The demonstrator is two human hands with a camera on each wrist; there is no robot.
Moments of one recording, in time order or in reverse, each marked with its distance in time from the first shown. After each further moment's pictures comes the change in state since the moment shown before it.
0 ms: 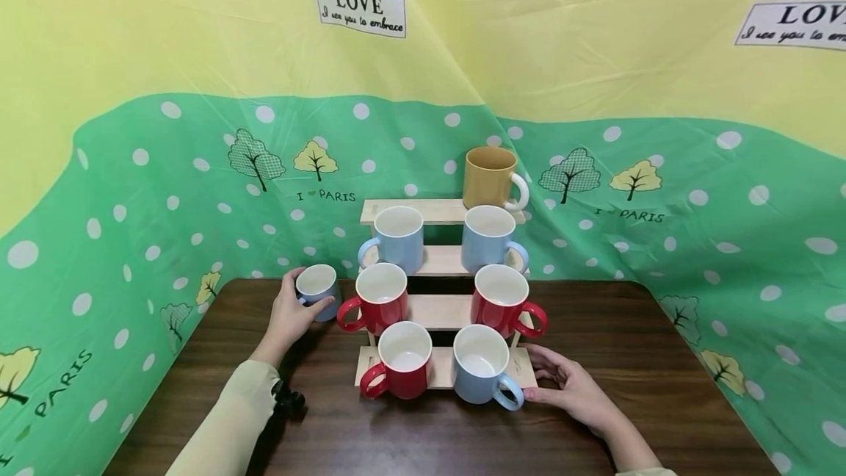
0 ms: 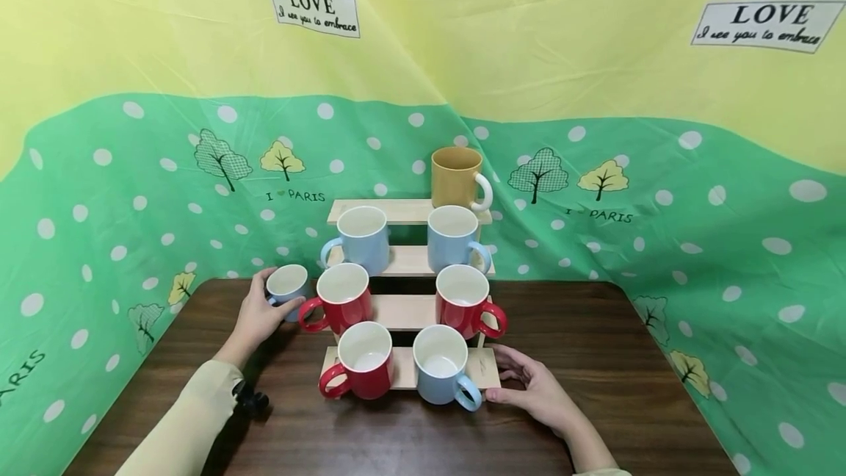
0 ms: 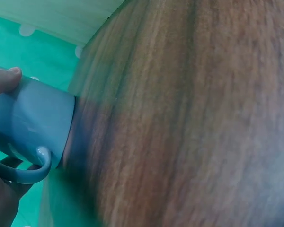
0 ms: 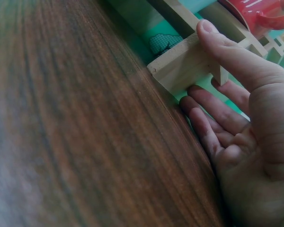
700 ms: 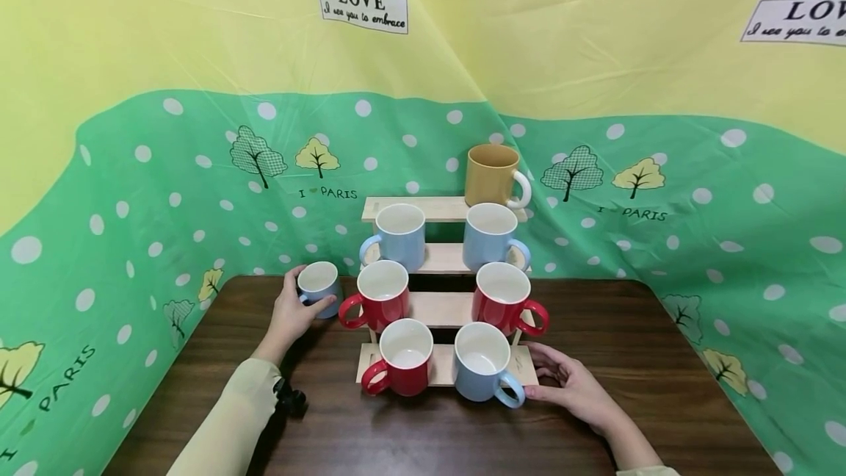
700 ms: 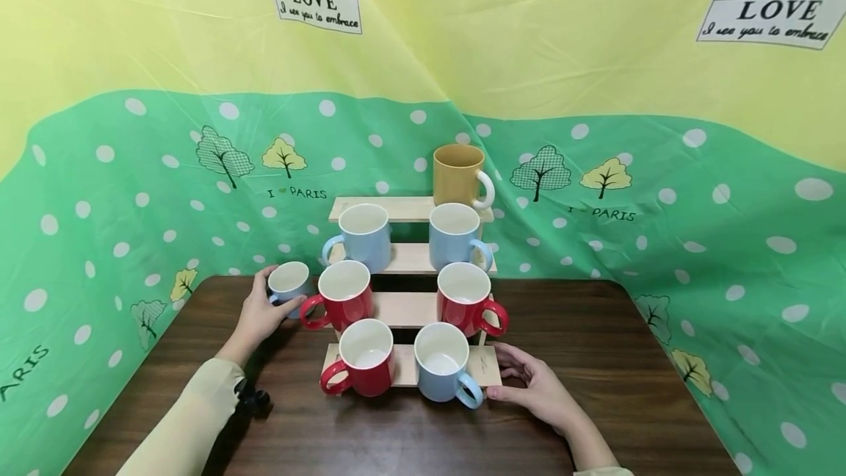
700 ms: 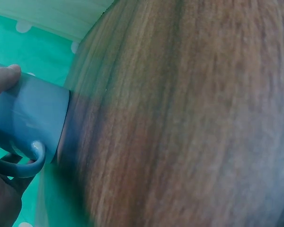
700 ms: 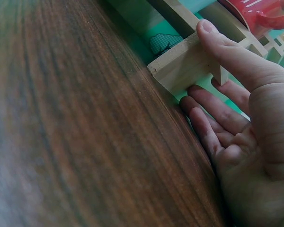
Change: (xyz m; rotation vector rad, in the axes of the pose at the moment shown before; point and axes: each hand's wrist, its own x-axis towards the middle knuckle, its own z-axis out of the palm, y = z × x) left_hand 0.000 -0.010 0.001 -0.038 -0.023 -0.013; right_hand 0.001 0.004 0.000 0.006 -0.001 -0.040
